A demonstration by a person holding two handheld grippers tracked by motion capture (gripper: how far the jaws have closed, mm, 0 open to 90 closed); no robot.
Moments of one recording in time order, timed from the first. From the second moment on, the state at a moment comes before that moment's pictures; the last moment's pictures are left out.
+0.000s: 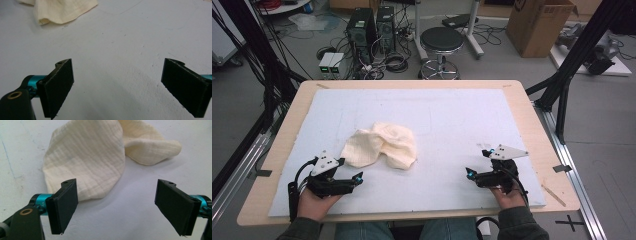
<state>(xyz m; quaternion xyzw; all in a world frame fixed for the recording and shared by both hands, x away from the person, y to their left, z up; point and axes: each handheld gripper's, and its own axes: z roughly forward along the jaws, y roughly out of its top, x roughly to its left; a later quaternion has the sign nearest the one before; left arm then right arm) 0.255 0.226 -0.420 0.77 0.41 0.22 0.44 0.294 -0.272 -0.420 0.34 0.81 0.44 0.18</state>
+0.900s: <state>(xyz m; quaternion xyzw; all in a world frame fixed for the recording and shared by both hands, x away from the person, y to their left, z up) 0.282 0.201 -0.403 0.78 0.39 0.21 0.44 0.288 -0.279 -0.417 0.34 0.80 0.45 0.19</state>
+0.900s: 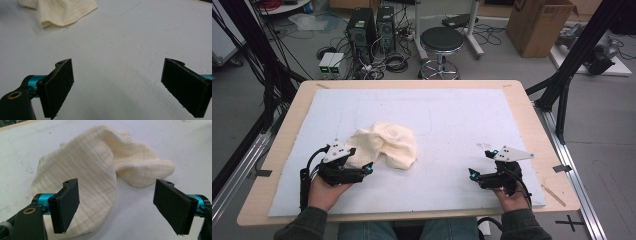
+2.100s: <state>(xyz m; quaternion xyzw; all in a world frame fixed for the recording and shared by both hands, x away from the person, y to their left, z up) 0.366 0.175 -0.412 0.76 0.45 0.18 0.43 0.291 -0.272 -0.415 0.33 0.81 0.45 0.18</state>
